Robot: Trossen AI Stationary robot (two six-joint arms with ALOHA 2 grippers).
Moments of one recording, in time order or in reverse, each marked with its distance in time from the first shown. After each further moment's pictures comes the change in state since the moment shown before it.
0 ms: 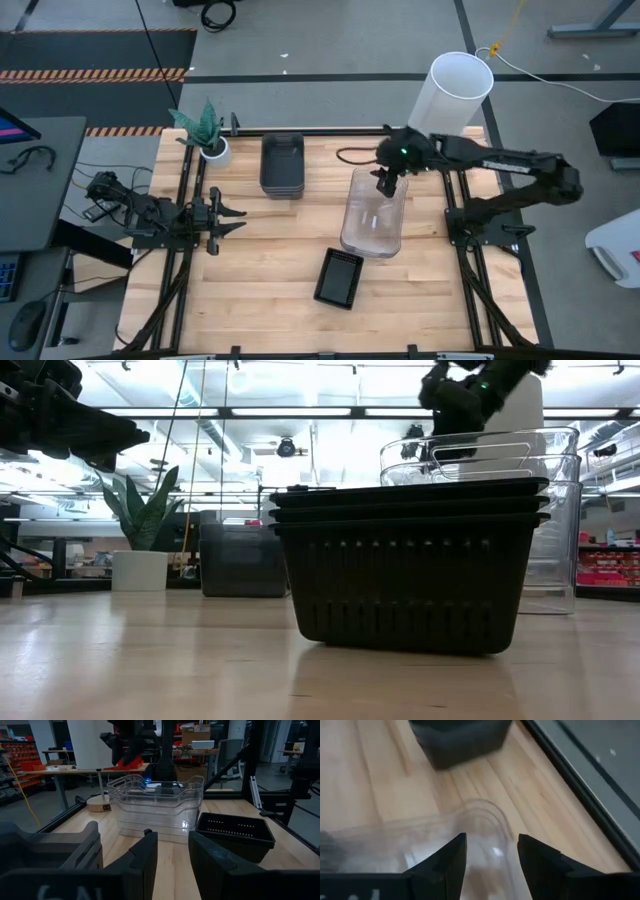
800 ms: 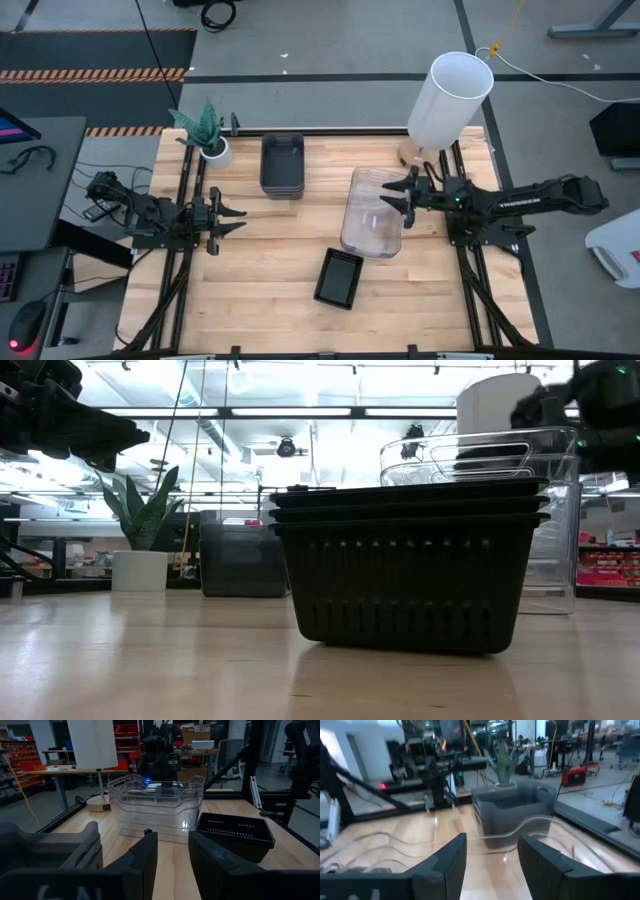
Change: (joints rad) left arm 0.000 0.000 0.000 0.000 0.000 0.000; right arm 0.173 -0.450 -0.978 1.331 -0.007 0.009
